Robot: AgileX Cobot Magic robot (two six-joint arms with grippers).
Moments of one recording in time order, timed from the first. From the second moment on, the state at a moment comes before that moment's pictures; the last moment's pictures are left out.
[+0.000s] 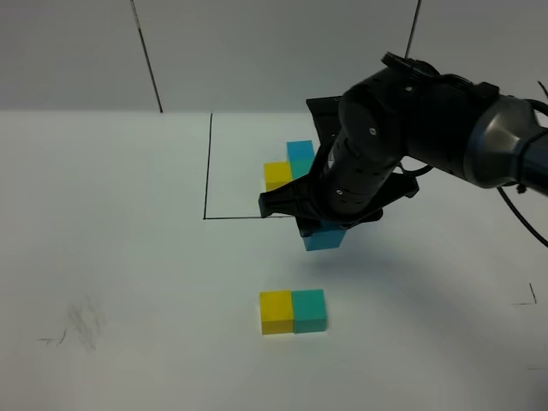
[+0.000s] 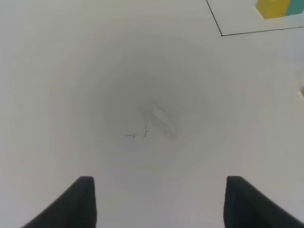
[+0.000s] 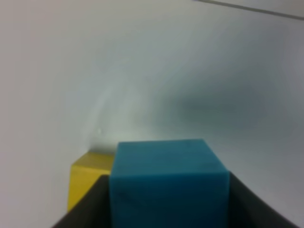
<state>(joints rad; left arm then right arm) 0.02 -0.01 -0.51 -0.09 1.07 0.12 0.64 1.91 -1.54 -0.04 0.95 0.50</state>
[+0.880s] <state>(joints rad) 0.02 -0.01 -0.51 -0.09 1.07 0.12 0.73 2.01 -1.60 -0.23 0.99 0.91</state>
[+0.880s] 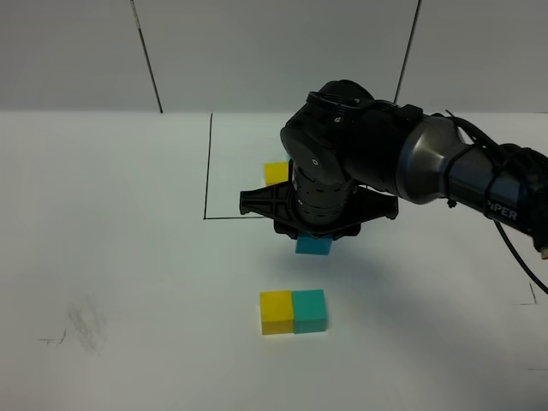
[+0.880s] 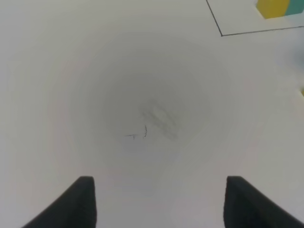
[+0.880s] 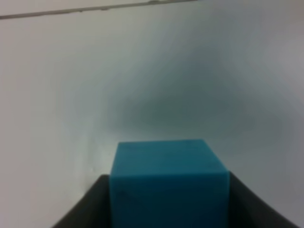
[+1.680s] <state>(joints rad) 0.02 -0.01 -0.51 -0.09 1.07 0.12 0.73 2.13 -1.60 -0.21 0.97 0.92</state>
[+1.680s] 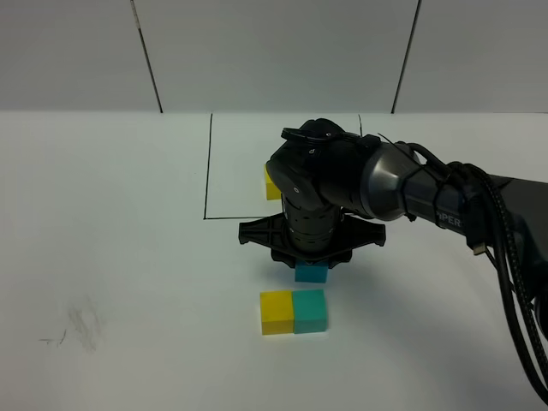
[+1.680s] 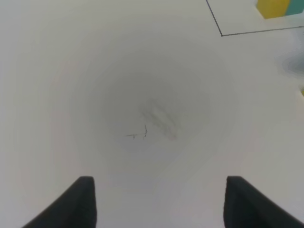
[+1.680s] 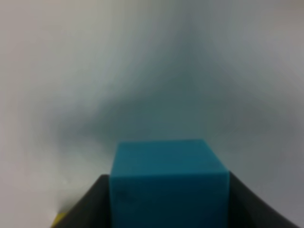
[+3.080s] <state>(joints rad) 0.02 -0.01 -0.51 -0.09 1.07 0.12 0.73 2.17 -1.57 -0.22 0.92 0.90</state>
